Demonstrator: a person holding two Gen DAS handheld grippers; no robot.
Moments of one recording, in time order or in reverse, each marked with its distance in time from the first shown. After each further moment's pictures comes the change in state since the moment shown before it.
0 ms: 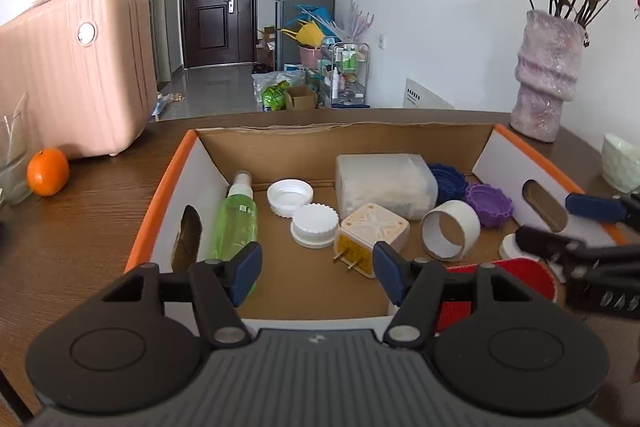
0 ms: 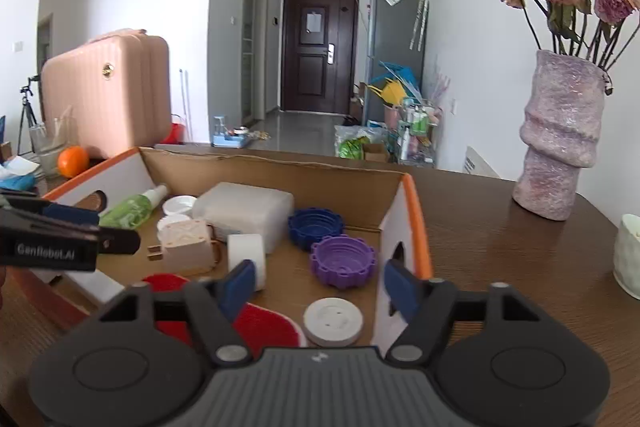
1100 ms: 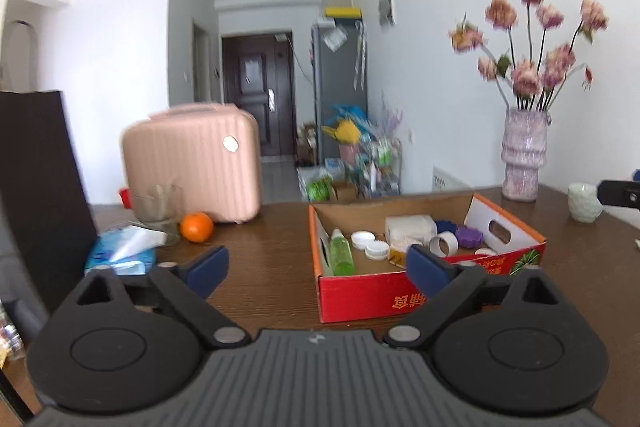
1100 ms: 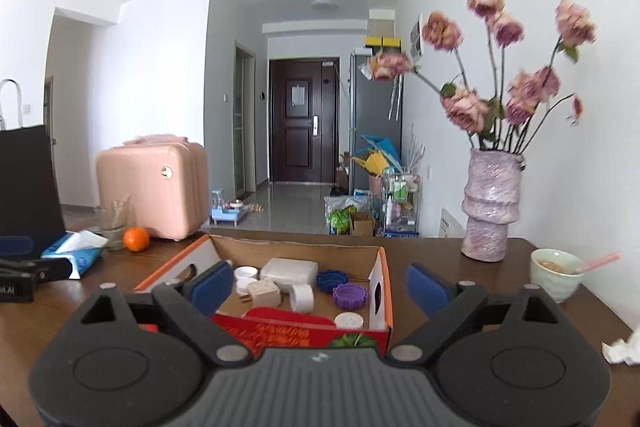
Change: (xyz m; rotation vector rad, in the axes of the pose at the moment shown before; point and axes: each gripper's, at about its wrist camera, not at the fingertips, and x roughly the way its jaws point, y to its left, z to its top) left arm -0.272 0.035 -0.079 0.015 -0.338 0.144; right arm -0.245 0.043 -0.002 0.063 -0.229 -0.045
